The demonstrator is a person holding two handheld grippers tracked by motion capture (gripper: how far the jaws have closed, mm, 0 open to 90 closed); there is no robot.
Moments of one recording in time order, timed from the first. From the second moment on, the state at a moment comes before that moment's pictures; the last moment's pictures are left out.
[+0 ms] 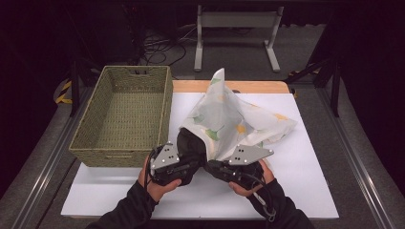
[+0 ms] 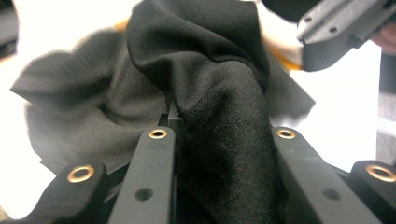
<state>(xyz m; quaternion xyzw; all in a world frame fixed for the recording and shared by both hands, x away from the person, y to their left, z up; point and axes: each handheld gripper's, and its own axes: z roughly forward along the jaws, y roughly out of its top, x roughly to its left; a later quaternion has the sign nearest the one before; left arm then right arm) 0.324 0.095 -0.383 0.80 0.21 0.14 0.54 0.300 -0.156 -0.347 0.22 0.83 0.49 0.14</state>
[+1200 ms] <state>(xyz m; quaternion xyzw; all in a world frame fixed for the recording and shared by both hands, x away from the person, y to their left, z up) 0.395 0.008 -0.426 0.82 0.22 0.14 0.51 0.323 -0.209 -0.401 0.30 0.84 0.42 0.18</state>
